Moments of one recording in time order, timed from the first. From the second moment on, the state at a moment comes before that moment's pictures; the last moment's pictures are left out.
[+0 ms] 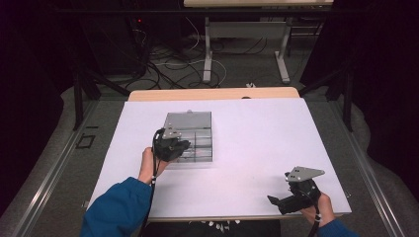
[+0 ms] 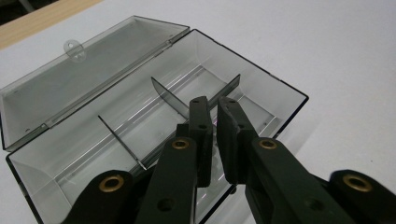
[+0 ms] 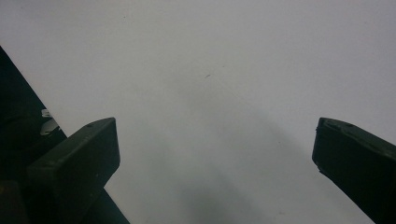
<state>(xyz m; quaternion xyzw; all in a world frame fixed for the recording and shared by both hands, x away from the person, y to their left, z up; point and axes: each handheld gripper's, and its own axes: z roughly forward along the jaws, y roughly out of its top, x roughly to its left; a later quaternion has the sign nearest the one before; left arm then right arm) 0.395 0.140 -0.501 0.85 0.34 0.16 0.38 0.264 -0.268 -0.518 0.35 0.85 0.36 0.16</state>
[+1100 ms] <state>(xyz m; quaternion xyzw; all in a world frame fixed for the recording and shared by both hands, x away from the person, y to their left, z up) 0.417 0.144 -0.524 0.86 0.37 0.16 0.32 0.263 -0.268 -0.518 0.35 0.85 0.36 0.16</state>
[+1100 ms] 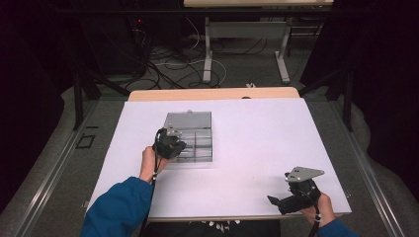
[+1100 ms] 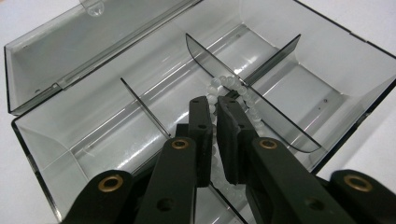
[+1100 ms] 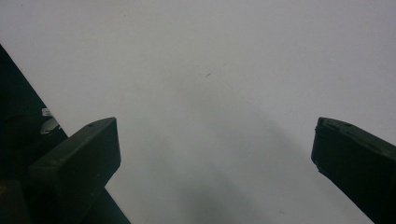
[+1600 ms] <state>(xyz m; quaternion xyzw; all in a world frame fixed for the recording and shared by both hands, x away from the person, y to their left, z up) 0.417 0.139 -0.533 0.87 0.37 0.15 0.30 0.264 -0.268 -0.518 0.35 0.85 0.36 0.16</state>
